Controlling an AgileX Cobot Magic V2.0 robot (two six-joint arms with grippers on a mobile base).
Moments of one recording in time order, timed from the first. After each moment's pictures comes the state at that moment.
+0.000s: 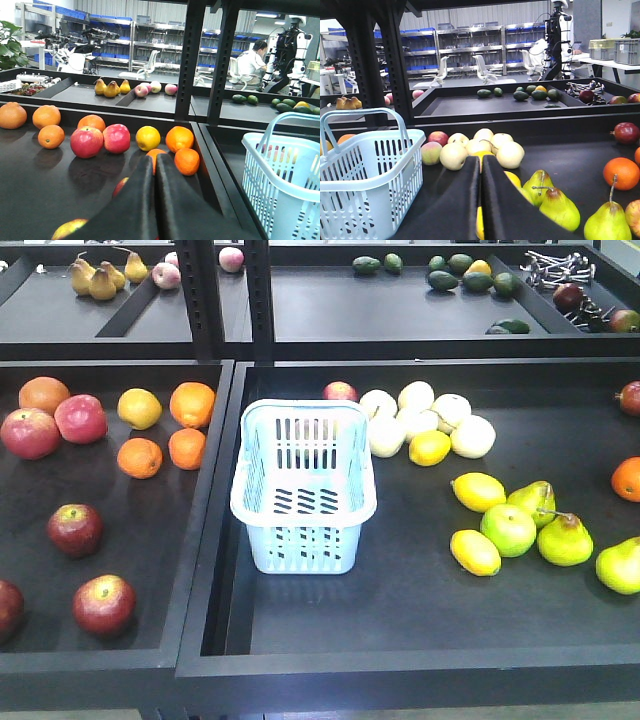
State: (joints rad) left arm 0.09 -0.01 0.03 0.05 0.03 -0.18; right arm 0.04 -0.01 0.03 -0.13 0.00 0.17
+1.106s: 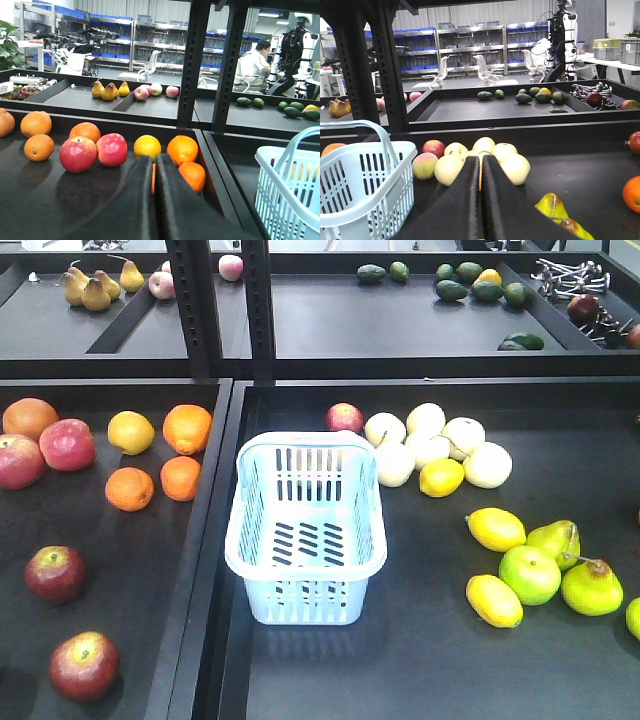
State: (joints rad) left arm 0.09 -0.01 0.03 0.05 0.03 -0.18; right arm 0.04 -0.01 0.03 -0.13 0.00 0.17
